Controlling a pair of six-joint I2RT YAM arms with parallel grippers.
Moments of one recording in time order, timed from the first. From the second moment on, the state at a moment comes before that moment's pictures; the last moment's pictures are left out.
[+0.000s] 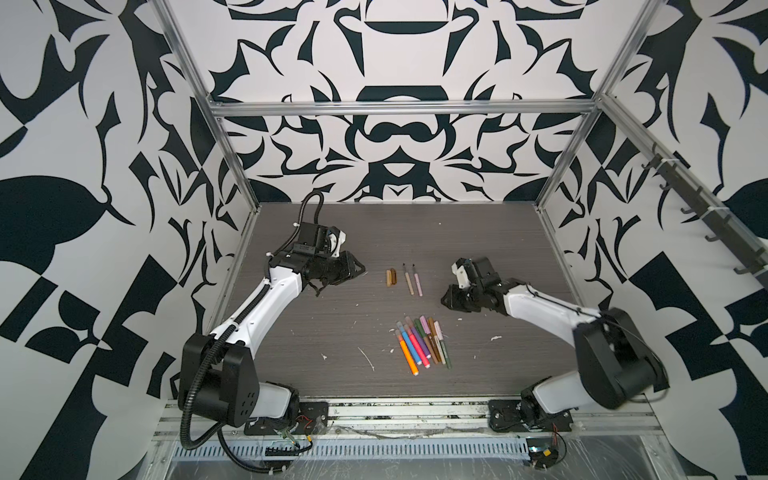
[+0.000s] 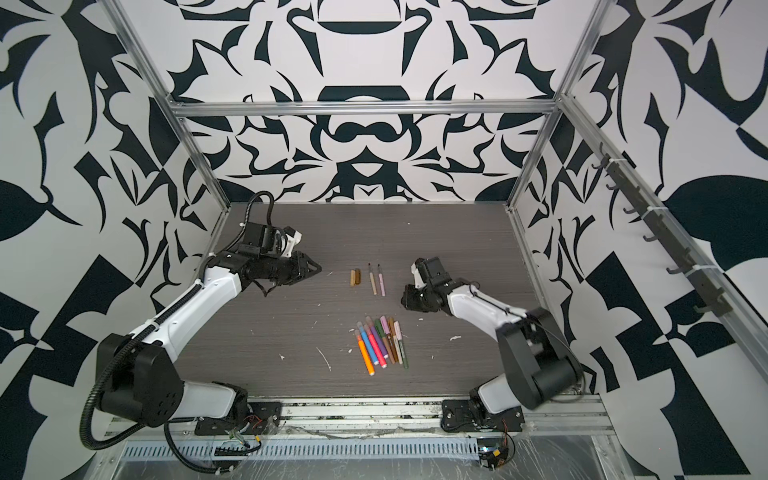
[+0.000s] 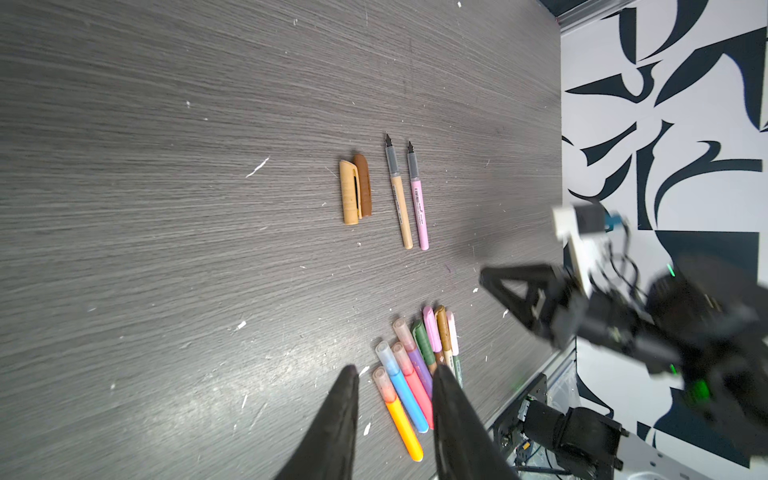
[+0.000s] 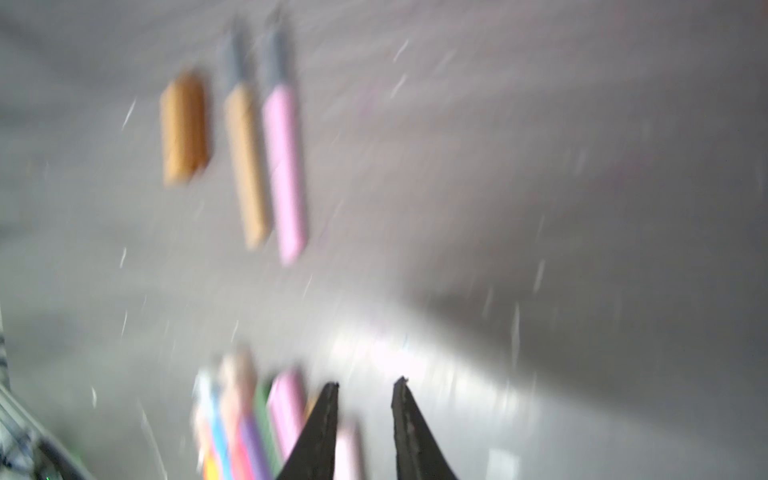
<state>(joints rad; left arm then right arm) -0.29 1.39 1.08 -0.59 0.55 -0.50 0.48 1.36 0.72 -0.36 -0.24 0.53</state>
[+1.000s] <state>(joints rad) -0.29 1.40 1.01 -0.48 0.61 -0.60 0.91 1.29 0.62 -0.60 0.06 0.78</state>
